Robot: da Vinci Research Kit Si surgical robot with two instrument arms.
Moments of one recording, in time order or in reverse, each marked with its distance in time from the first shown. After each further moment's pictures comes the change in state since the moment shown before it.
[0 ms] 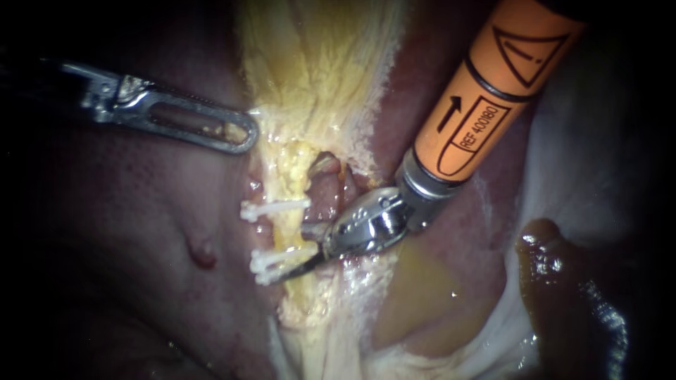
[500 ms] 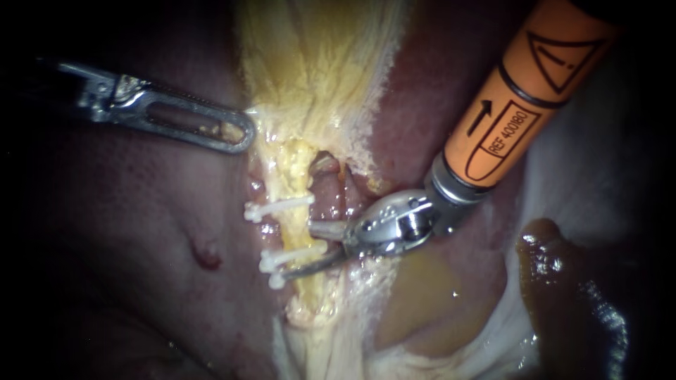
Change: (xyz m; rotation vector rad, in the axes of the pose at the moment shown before) right arm -0.001 0.000 -0.003 0.060 0.043 0.067; left arm 0.000 0.000 0.000 0.001 0.001 0.001
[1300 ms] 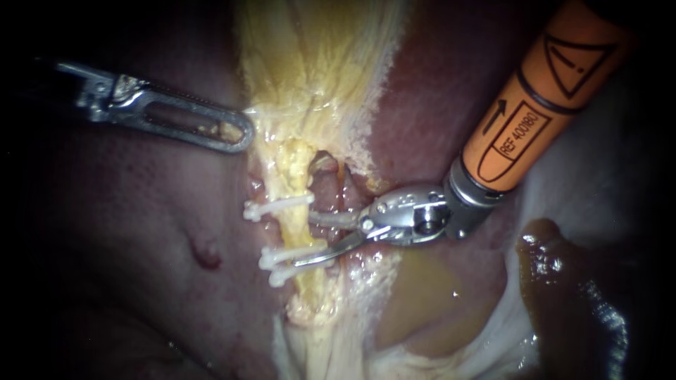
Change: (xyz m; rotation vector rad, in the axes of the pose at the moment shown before) right arm 0.000 0.001 0.000 0.186 0.129 0.153; left arm 0.000 0.000 0.000 0.001 0.000 0.001
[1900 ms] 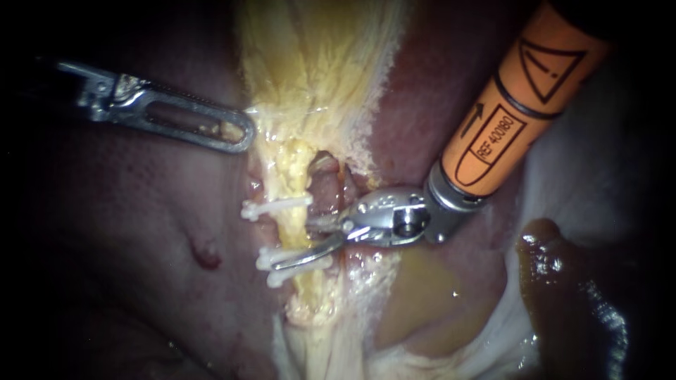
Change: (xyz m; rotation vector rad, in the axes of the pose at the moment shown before) right arm 0.001 0.000 0.003 0.078 0.055 0.037; left arm 0.000 0.000 0.000 0.000 0.000 -0.001
